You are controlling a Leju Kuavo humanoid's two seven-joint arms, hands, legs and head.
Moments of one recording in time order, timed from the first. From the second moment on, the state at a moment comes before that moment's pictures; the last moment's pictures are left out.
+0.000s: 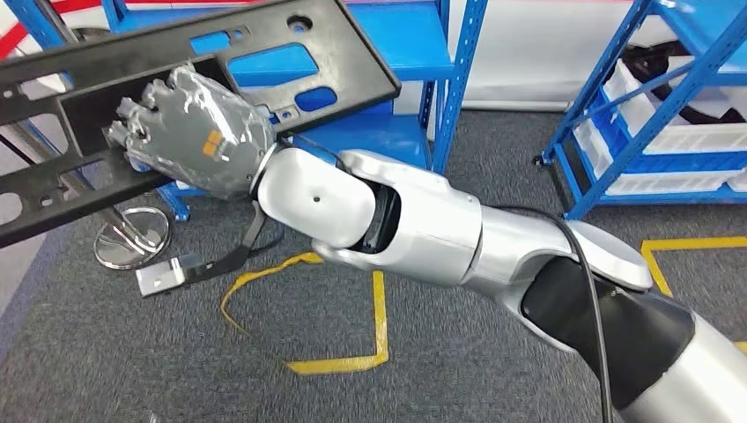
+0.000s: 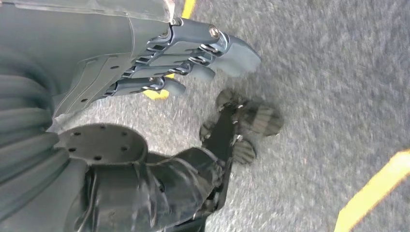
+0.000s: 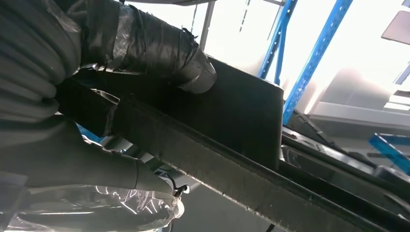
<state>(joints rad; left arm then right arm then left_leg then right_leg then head) -0.10 0.21 -0.65 -0.16 1.23 0.31 -0.14 -1.24 -0.01 1.18 -1.13 1.27 0.15 -0.05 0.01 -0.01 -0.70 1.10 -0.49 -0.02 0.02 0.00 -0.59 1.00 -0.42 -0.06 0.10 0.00</state>
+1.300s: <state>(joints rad) -0.11 0.22 -0.65 -0.16 1.24 0.32 -0.12 -1.22 0.00 1.18 -1.10 1.28 0.14 -0.05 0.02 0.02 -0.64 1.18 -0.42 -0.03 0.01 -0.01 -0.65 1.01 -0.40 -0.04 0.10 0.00</state>
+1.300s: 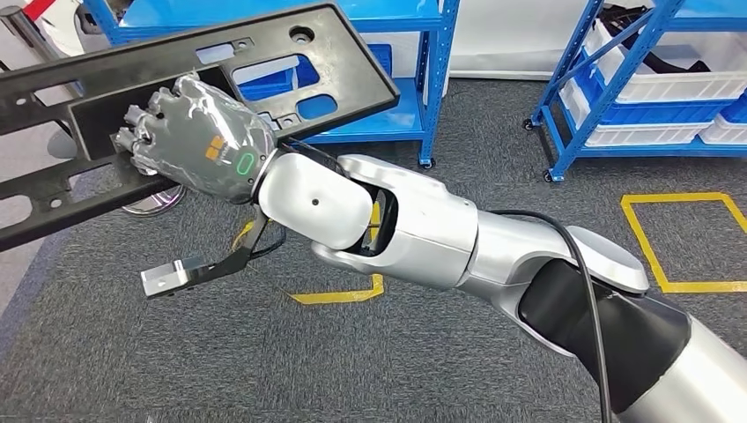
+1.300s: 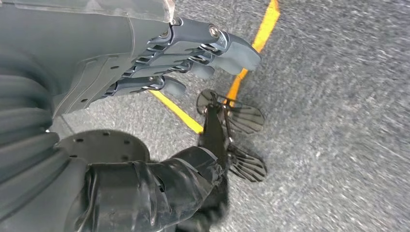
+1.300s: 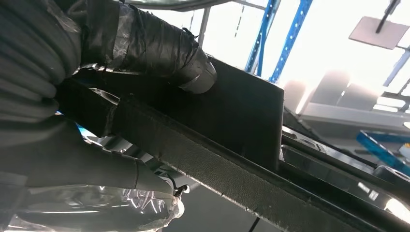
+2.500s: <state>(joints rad) -0.10 0.20 -0.65 -0.16 1.23 0.31 -0.12 -1.21 0.02 1.19 -1.04 1.33 0.14 -0.06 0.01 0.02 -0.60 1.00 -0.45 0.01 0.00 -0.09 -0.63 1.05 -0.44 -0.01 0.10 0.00</state>
